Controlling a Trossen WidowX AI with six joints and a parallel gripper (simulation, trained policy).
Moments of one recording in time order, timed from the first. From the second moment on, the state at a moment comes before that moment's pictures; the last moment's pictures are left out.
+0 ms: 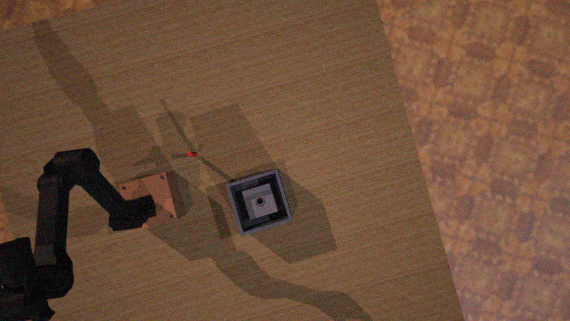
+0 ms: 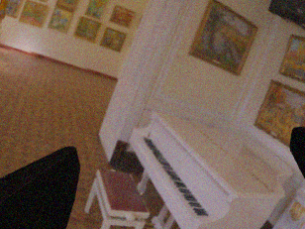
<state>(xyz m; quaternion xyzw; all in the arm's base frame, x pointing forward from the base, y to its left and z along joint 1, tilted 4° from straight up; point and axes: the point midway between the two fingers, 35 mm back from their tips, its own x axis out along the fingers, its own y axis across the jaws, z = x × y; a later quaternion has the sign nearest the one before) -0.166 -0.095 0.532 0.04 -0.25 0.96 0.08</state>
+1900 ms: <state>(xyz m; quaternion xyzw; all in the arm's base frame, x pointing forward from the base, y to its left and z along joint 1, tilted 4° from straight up) 0.275 -0.198 0.313 0.15 -0.27 0.56 -0.77</state>
